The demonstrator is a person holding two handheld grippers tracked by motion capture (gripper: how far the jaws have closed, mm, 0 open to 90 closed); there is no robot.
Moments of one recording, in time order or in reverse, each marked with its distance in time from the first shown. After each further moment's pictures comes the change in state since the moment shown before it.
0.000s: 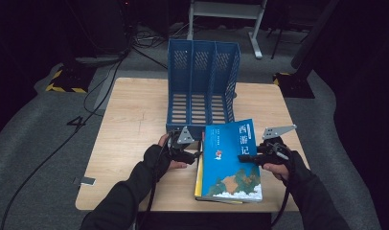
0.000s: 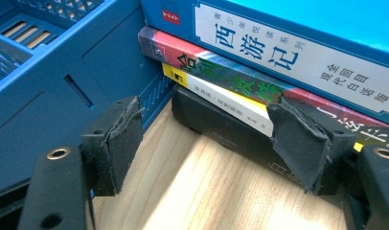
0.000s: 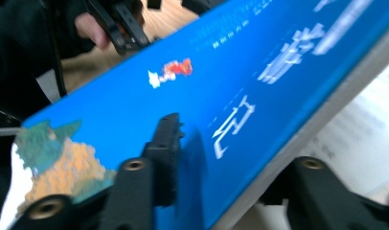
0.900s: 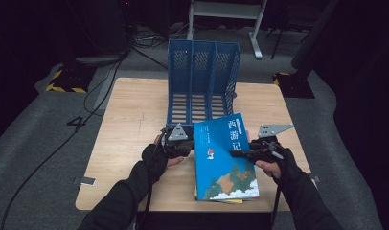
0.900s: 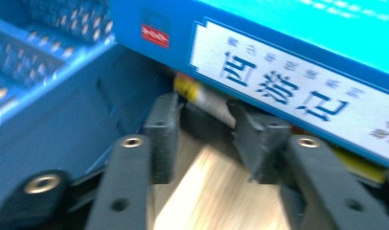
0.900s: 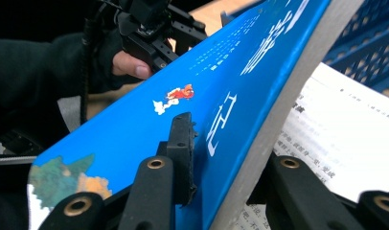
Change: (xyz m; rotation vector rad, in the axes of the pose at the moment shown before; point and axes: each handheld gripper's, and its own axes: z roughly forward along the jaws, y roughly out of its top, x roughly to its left) left arm 0.008 0.001 -0.015 -0.134 -0.043 -0.058; right arm 0.018 0.018 0.006 -0.136 0.045 -0.078
